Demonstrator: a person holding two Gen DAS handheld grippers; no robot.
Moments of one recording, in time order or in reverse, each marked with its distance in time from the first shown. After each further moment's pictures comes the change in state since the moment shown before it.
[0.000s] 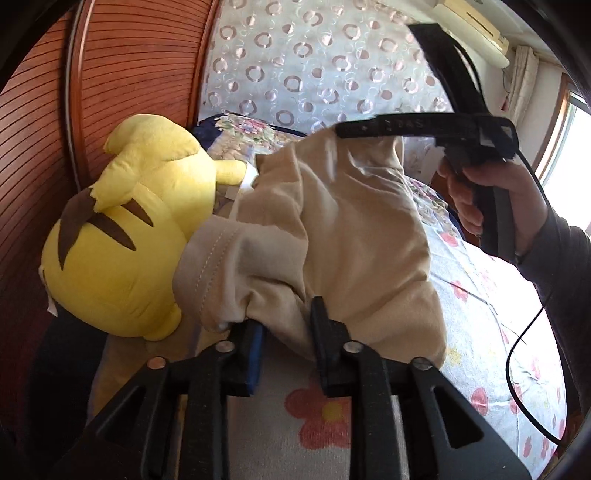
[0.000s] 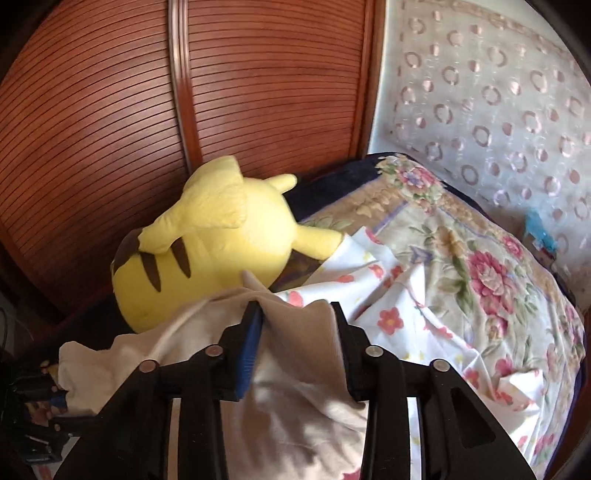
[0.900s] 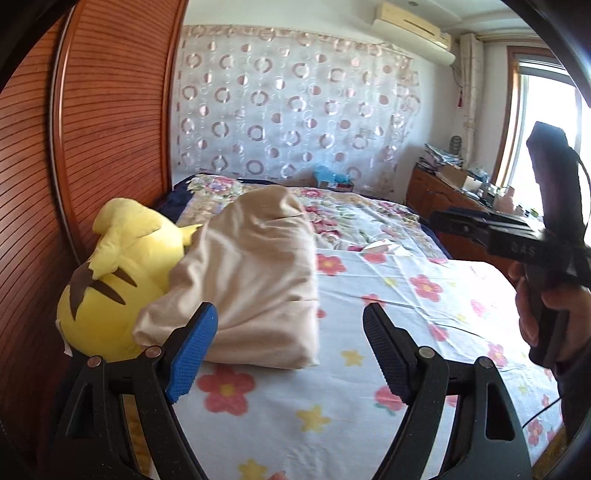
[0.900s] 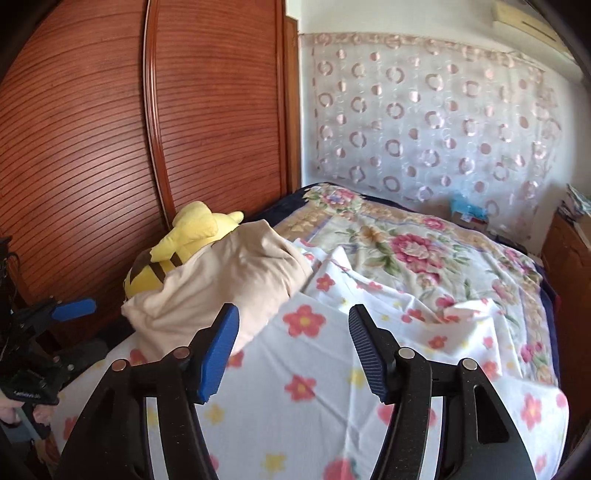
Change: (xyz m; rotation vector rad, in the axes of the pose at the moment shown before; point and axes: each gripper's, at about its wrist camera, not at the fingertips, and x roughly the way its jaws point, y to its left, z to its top) left arm -0.082 -0.096 -0.011 0.185 -0.176 -0.033; right arm -0.231 0.071 -0.173 0.228 -0.227 -0.192
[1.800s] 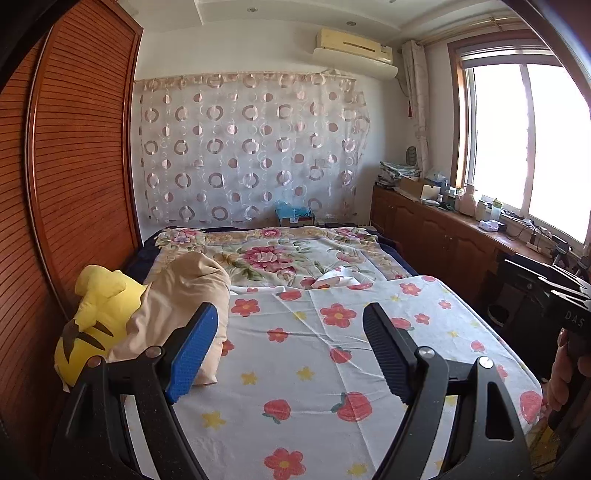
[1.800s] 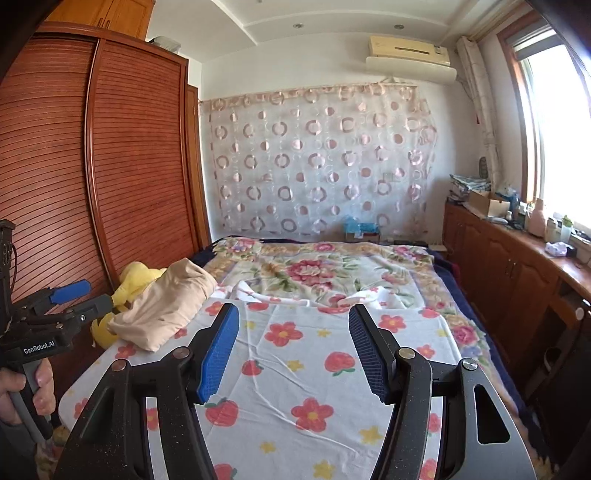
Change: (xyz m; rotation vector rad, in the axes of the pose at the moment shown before) left arm -0.083 -0.125 0.020 0.145 -0.141 -0.052; right arm -0.221 0.067 -0.110 0.208 -0.219 -0.327
